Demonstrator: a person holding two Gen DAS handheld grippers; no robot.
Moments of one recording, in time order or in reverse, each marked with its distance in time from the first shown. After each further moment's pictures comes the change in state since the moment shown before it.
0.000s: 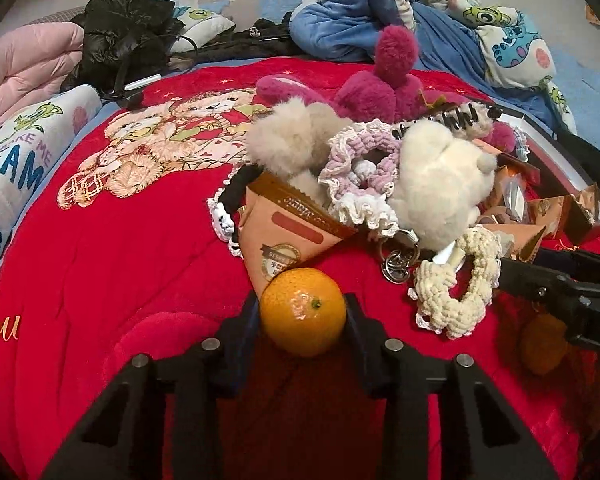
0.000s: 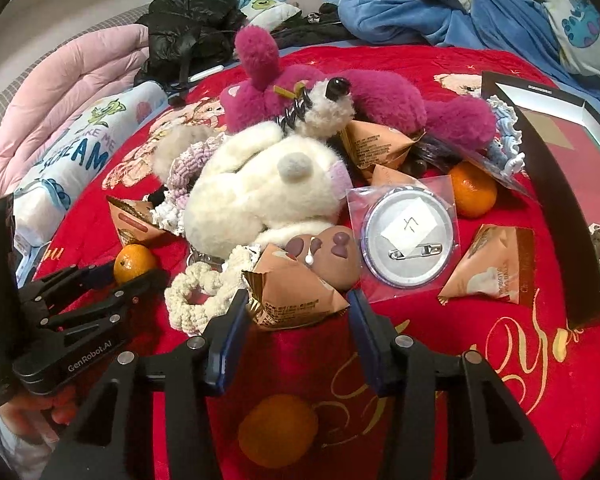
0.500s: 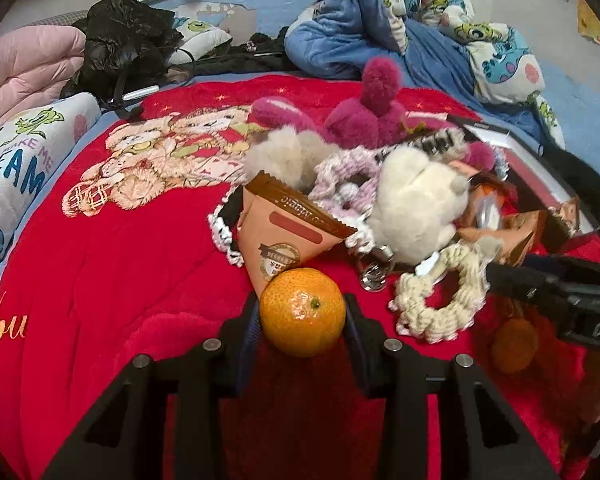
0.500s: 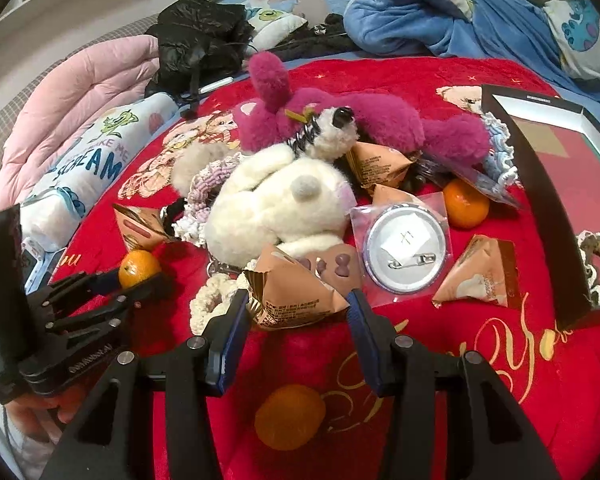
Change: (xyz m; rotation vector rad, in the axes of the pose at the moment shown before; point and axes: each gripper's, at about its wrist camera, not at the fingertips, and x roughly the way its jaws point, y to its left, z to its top) left arm -0.024 -0.002 0.003 -0.014 -0.054 -0.042; right arm -0.018 0.002 0.002 -0.003 -0.030 0.032
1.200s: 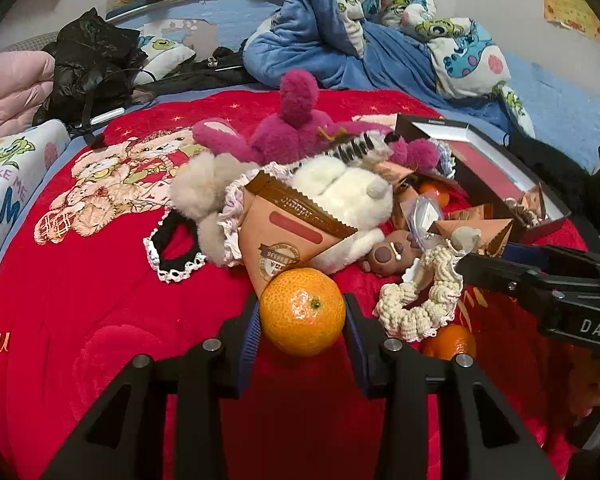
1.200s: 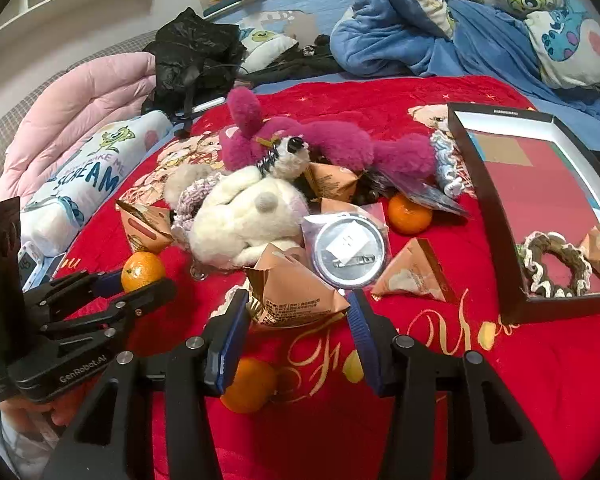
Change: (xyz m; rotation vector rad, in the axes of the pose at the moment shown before) left arm -0.012 -0.053 0.002 0.080 -0.022 -0.067; right arm -0.035 -0.024 -0.009 0.000 -0.071 -0.024
